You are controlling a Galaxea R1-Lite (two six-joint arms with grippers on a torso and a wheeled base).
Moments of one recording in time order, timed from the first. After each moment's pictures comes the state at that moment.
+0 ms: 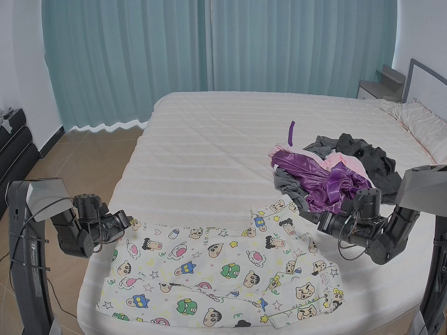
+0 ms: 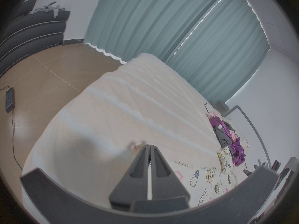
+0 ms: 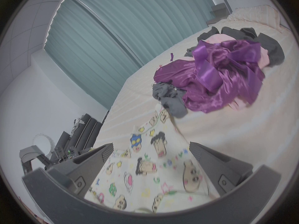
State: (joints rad) left arm 0.09 2.49 -0.86 -1.11 -0.34 -0.50; right arm 0.22 2.25 -0.56 -1.22 0.23 0.58
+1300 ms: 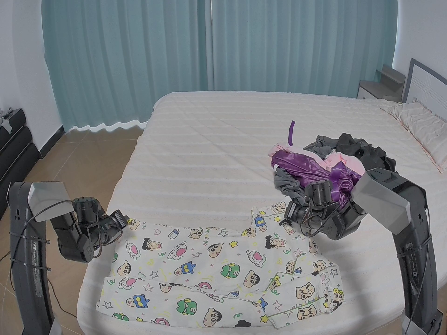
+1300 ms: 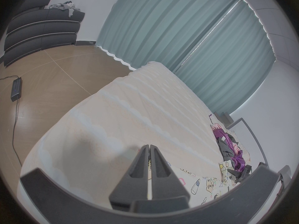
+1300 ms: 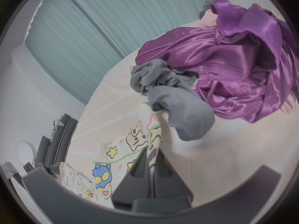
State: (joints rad) left arm 0.09 2.51 -0.81 -1.23 -0.25 -0.60; right arm 0.28 2.61 -1.31 -0.70 0.04 0.61
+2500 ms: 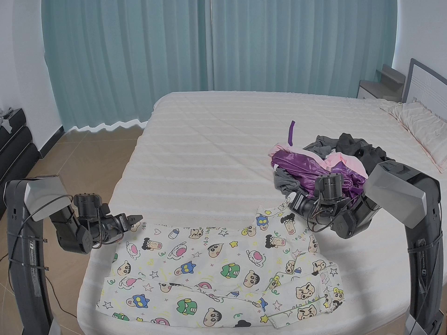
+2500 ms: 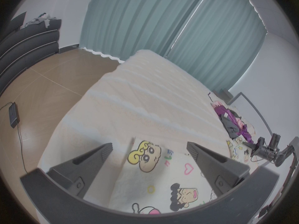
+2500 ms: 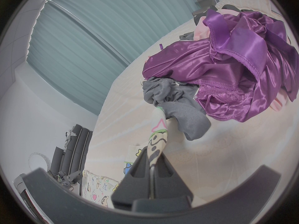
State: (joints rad) left arm 0.10 2.48 -0.89 -1.00 -0.33 -0.35; right arm 0.28 2.49 -1.17 -0.80 0.11 0.73
